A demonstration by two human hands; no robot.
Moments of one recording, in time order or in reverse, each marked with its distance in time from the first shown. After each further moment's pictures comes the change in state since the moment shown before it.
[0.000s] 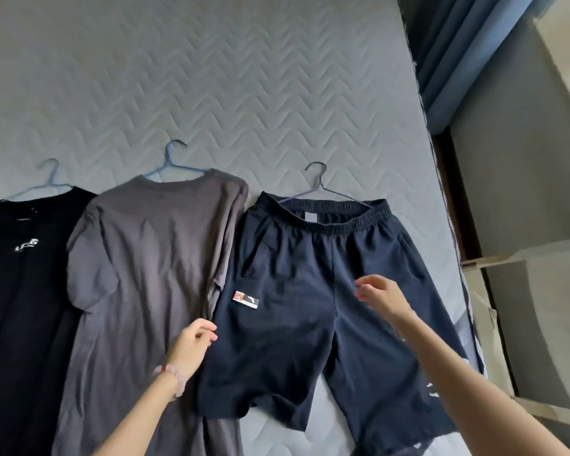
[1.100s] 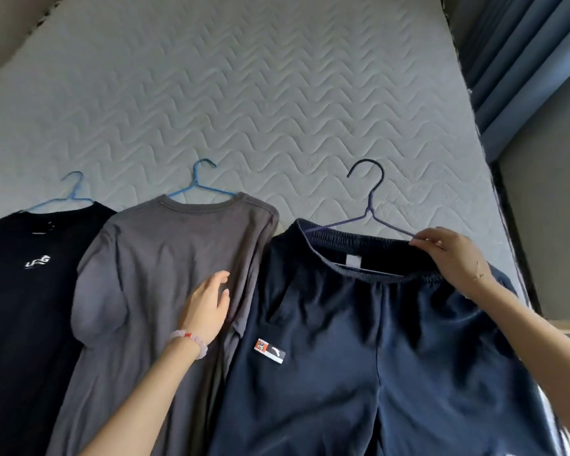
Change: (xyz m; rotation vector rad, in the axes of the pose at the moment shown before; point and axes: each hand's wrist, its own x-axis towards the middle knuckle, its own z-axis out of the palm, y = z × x) left_hand 0.115 0.070 -0.041 0.295 0.287 0.383; right_hand 0.113 -0.118 -0.037 -0.577 0.280 -0.541
